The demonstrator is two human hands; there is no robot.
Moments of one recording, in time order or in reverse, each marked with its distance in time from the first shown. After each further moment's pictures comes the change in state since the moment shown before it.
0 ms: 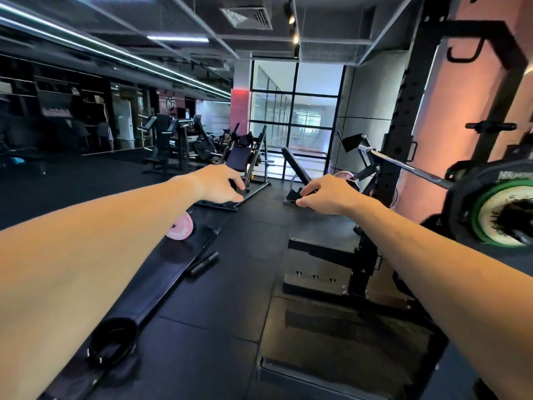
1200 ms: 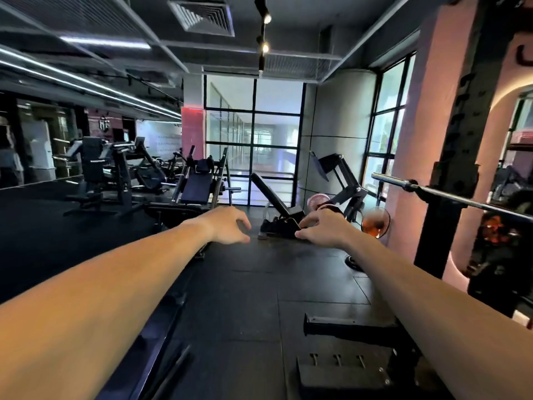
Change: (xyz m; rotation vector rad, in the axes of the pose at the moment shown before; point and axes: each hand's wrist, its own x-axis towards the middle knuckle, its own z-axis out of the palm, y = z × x) left_hand 0.722 -0.348 -0.010 -0.036 -0.139 0.255; right_hand 0.738 0.052 0.167 0.007 0.156 0.248
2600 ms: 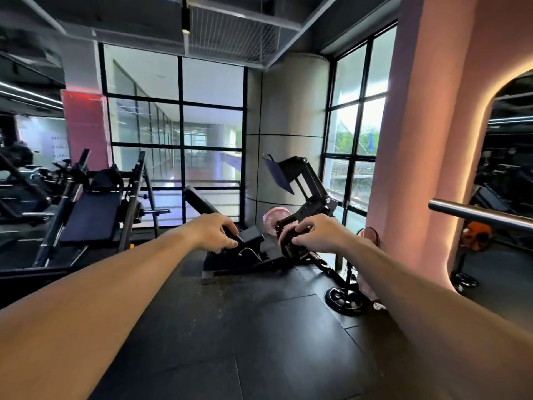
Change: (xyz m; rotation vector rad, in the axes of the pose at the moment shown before) left_hand 1.066 -0.282 0.017 -0.085 -0.041 0.209; right_hand 0.973 0.312 0.143 -0.044 0.134 0.264
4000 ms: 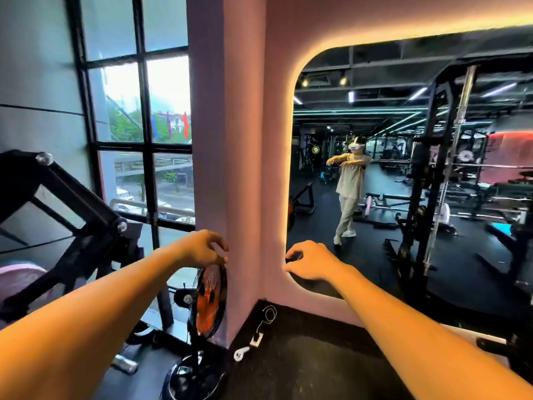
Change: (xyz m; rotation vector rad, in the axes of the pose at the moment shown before) left_hand 1.089 0.281 0.303 -0.096 -0.376 0.742; right_hand 0.676 0.638 -0.076 -0.104 0.319 0.786
